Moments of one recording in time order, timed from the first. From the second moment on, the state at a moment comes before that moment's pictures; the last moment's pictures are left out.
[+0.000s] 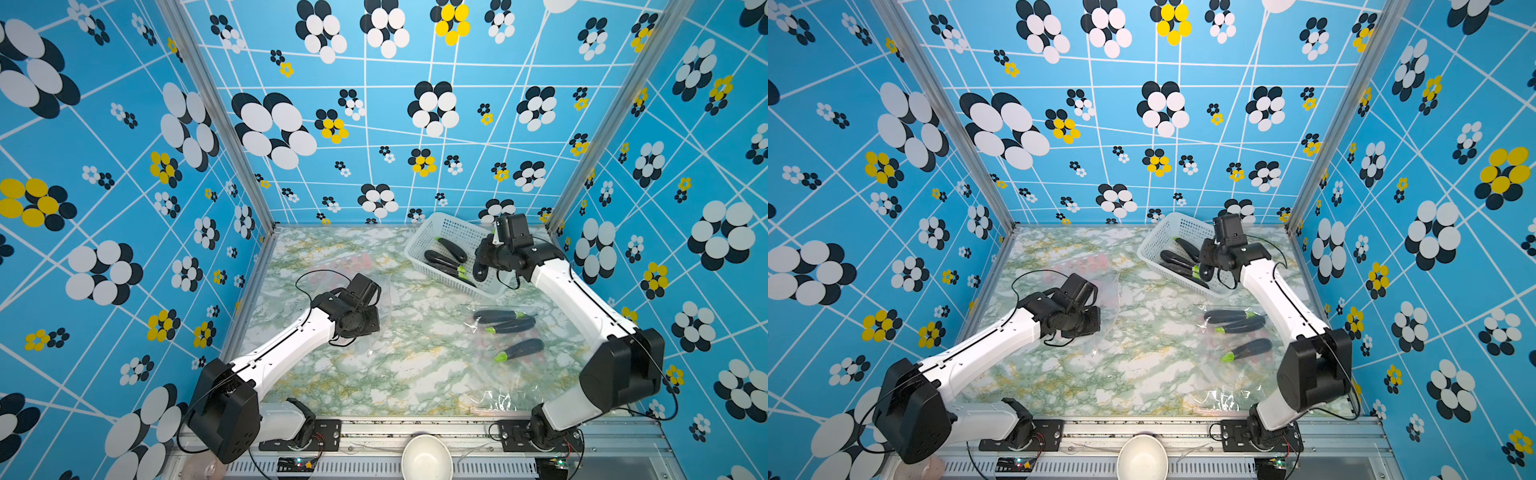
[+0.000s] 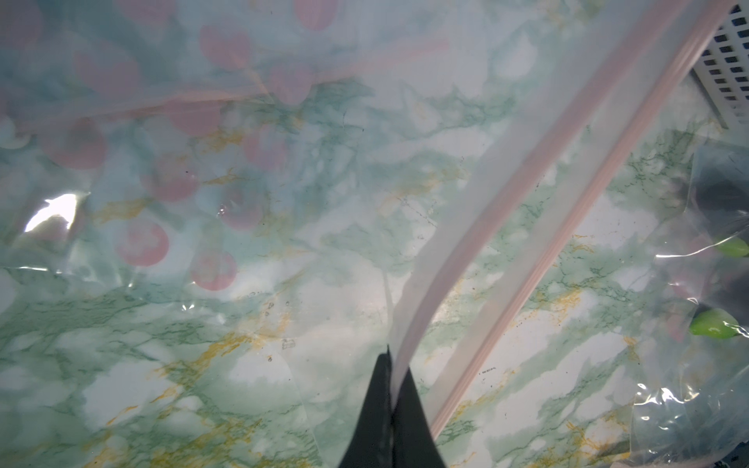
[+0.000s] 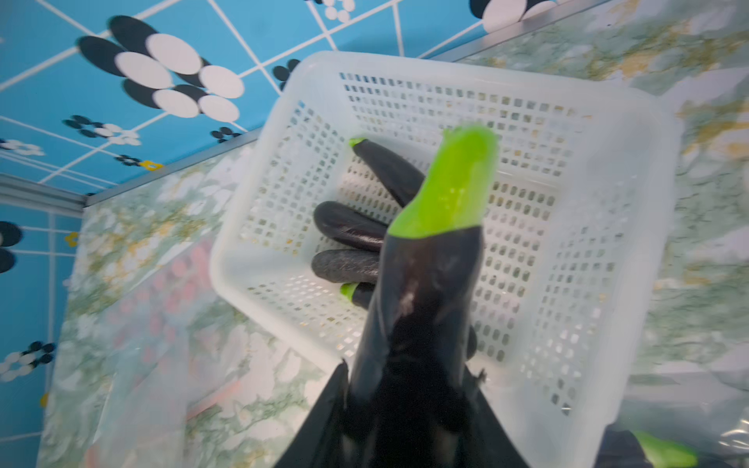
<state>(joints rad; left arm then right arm) -0.58 1.32 0.97 -0.79 0.02 -0.69 0.32 1.52 1.33 -0.56 0.04 0.52</state>
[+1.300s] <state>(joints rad) -0.54 1.25 0.97 -0.67 0.20 -0.80 0.97 1.65 0.92 0.56 0.31 0.62</state>
